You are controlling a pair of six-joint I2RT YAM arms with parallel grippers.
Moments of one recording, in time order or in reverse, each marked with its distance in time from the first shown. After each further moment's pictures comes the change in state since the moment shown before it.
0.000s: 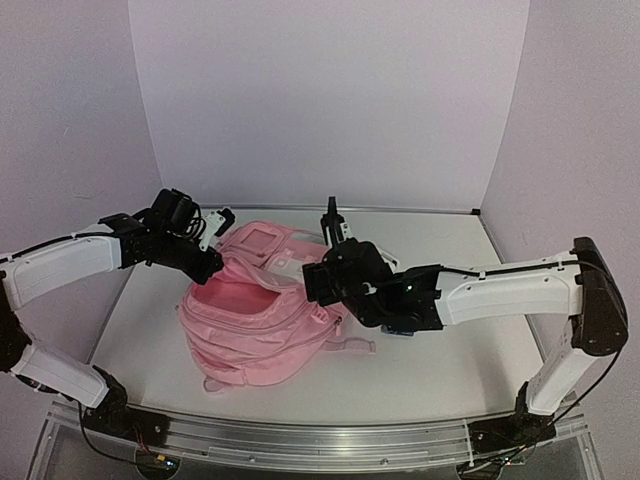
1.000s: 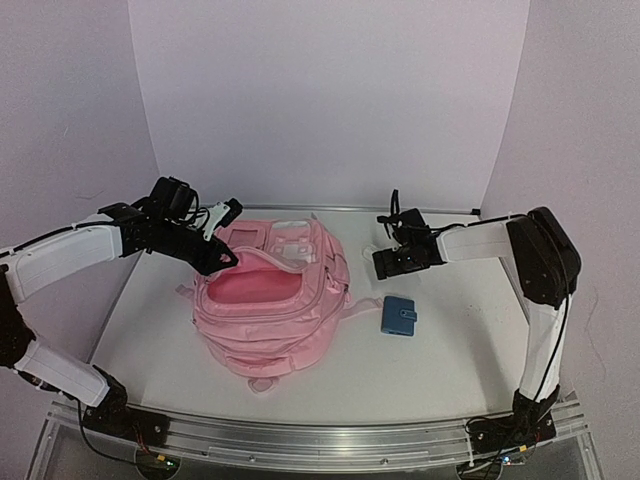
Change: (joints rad) left arm 0.030 0.036 0.076 -0.004 0.297 -0.008; right arm -0.654 0.337 0.103 -0.133 -0.487 -0.219
